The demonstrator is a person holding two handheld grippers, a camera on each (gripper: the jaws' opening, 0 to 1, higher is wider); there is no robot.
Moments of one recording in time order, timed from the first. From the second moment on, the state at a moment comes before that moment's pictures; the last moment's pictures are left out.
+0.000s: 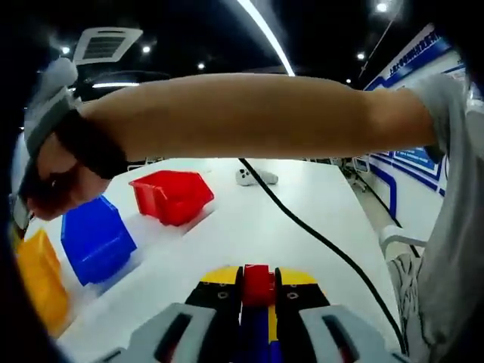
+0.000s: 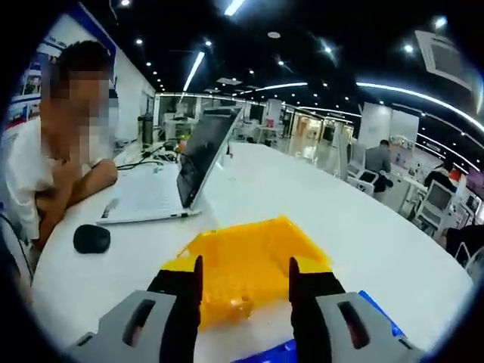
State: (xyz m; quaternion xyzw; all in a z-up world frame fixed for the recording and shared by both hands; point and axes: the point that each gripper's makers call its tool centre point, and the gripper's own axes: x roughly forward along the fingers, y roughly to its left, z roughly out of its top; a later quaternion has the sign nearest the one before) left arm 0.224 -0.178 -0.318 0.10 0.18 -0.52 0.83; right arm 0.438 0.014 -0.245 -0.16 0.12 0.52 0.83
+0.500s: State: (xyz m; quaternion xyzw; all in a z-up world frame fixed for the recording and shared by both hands) left arm 0.224 -0.176 -0.318 0.10 0.18 -0.51 0.83; right arm 0.316 -0.153 -0.223 -0.12 0.05 0.54 0.83
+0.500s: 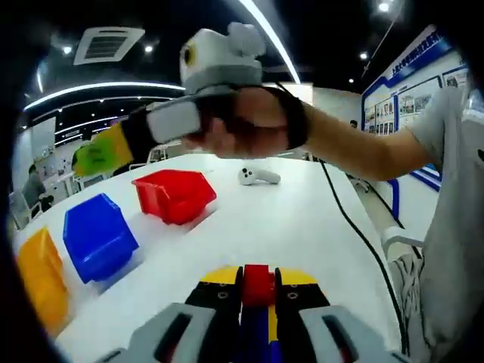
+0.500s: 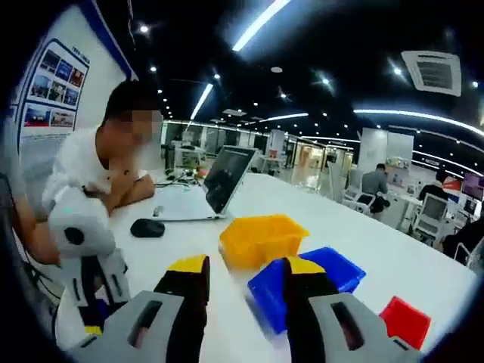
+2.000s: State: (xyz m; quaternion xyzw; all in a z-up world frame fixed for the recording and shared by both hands) left arm 0.184 -0.133 -0.341 0.08 0.24 -0.45 0.86; right arm 0.195 -0.176 -0.329 -0.19 0.13 0.69 0.69
